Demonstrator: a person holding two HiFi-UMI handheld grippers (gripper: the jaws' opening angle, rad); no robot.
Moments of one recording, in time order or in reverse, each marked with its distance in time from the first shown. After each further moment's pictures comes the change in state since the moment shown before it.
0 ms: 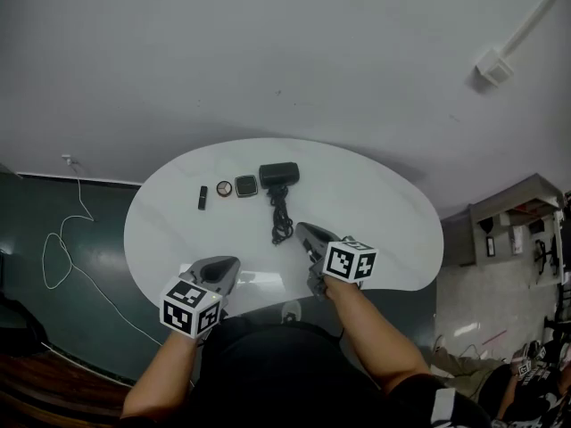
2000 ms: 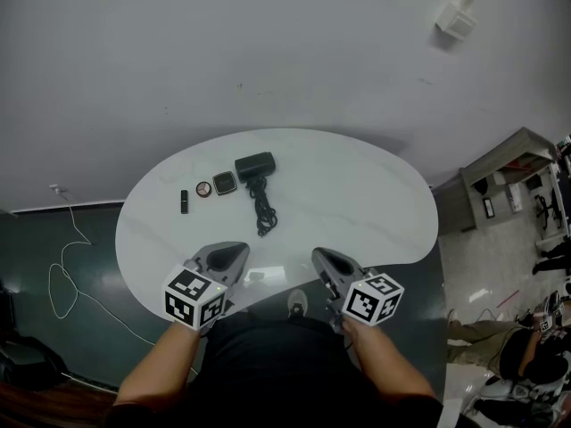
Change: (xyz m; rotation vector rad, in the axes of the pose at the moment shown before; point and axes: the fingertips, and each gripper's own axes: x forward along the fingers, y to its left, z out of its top) left arm 0.033 -0.050 0.037 0.153 -0.028 -0.164; right arm -0.129 0.023 -0.027 0.008 -0.177 -0.075
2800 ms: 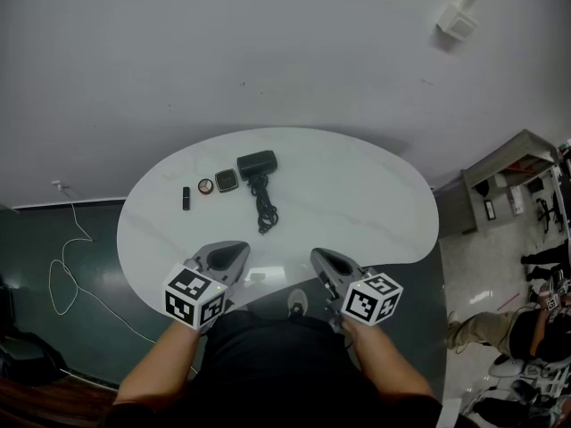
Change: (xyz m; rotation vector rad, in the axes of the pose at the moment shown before) left arm -0.006 -0.006 -0.001 0.000 -0.006 0.011; right arm -0.003 0.006 -0.006 -0.015 0.011 0.026
